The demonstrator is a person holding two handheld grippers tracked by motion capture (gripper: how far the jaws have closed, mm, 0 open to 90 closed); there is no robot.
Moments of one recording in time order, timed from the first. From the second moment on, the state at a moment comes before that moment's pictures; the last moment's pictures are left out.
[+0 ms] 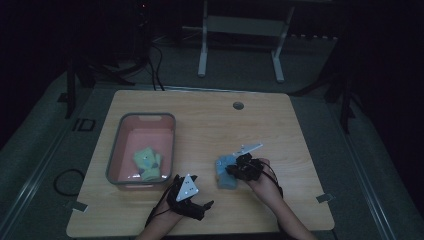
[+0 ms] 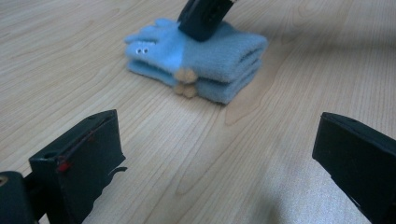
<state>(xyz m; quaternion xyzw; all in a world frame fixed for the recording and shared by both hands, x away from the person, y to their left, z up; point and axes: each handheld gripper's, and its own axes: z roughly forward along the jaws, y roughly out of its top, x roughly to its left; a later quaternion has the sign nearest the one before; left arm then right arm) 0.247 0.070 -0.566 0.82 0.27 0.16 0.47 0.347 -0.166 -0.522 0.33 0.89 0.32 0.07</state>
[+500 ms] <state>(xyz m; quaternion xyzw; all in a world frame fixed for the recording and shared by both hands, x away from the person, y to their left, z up) 0.247 0.070 -0.566 0.82 0.28 0.17 0.47 0.349 -0.171 -0.523 0.33 0.88 0.33 0.07</state>
